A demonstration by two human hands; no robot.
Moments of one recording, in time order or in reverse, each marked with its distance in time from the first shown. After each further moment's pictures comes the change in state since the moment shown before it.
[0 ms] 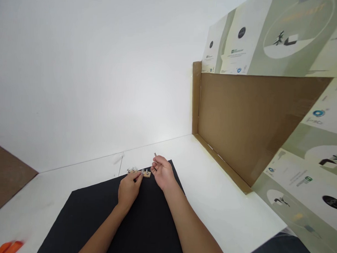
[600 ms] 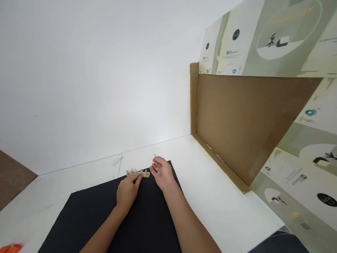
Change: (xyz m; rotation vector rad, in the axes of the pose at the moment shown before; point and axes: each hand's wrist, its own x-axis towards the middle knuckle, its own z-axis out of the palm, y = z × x) left_hand -0.002 0.004 -0.005 0.135 -0.040 0.007; right_hand 0.003 -0.001 -0.003 -0.024 0.085 0.008
